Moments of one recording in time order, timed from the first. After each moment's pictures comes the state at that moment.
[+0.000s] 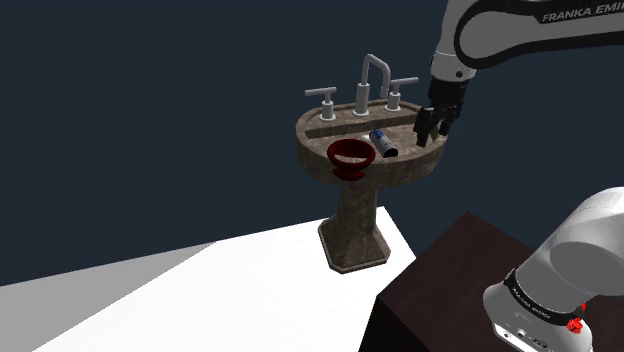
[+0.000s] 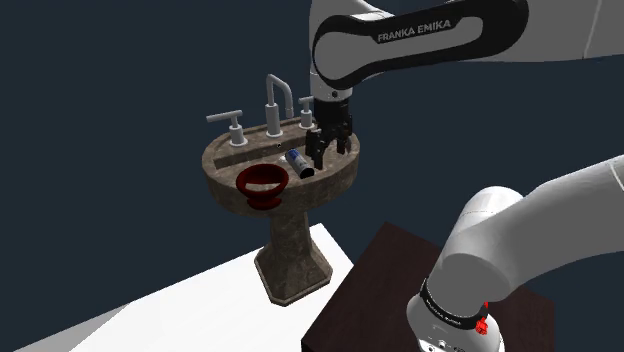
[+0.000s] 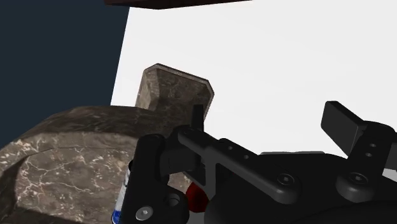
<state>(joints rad) -0.06 -0.60 0.01 -2.44 0.01 1.80 0.00</state>
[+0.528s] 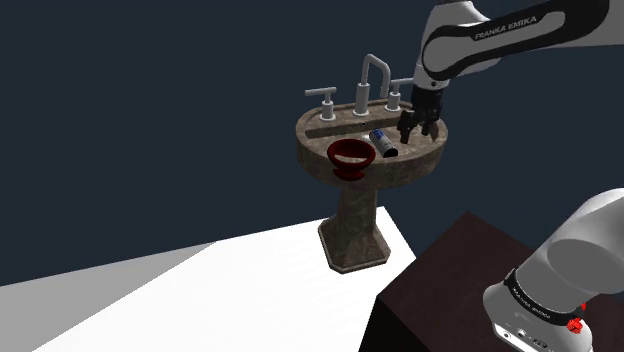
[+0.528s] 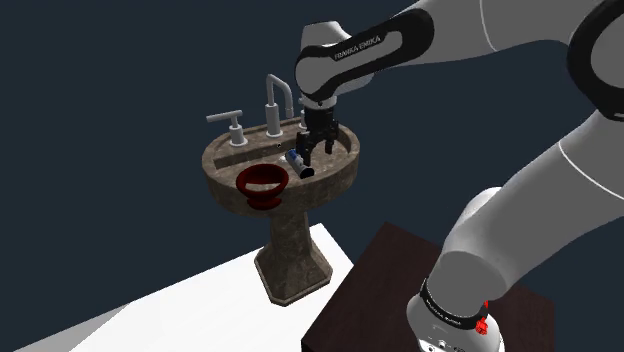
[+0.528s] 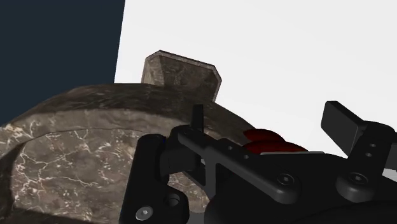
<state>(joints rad) -0.10 -0.32 -0.06 -2.35 0.01 2.00 -0.06</state>
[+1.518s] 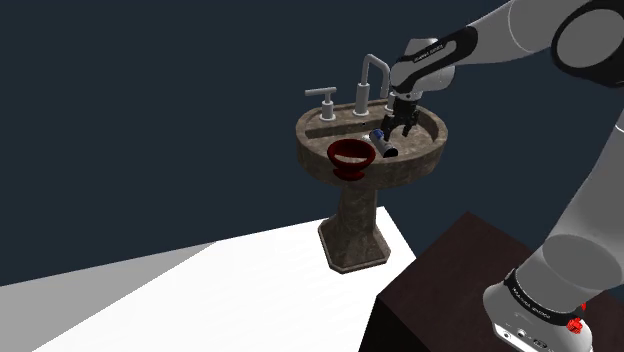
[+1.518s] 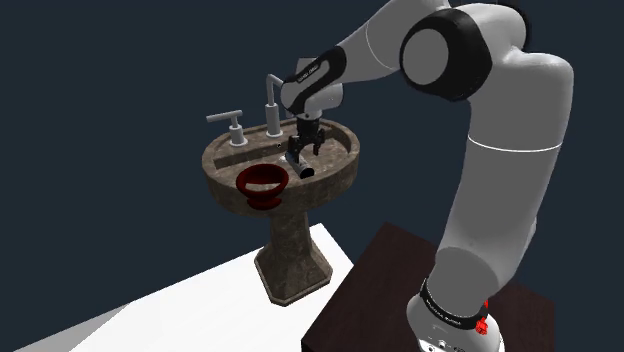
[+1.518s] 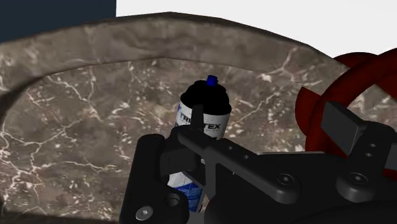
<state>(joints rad) -0.18 0.21 -0.15 -2.00 0.12 2.21 -0.20</state>
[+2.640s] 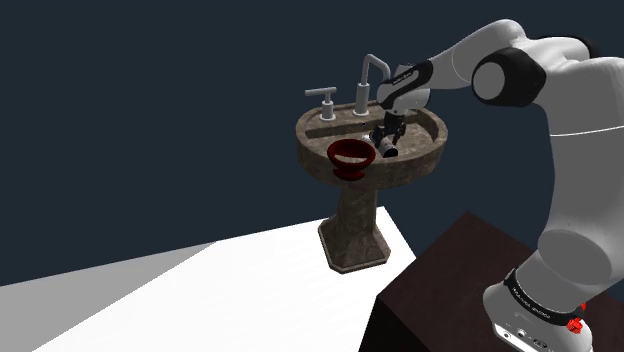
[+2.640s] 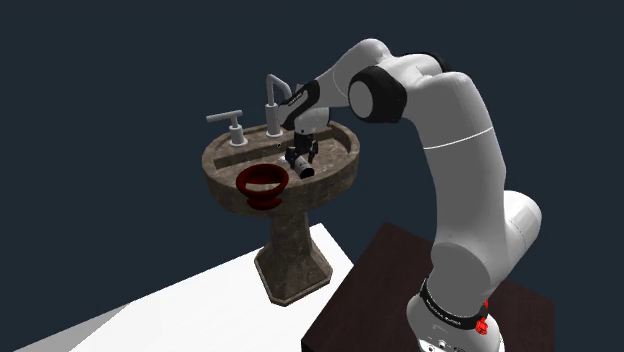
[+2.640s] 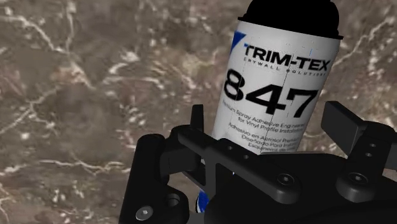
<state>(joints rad) -0.27 0.64 -0.14 -1.63 0.23 2.26 -0.27</state>
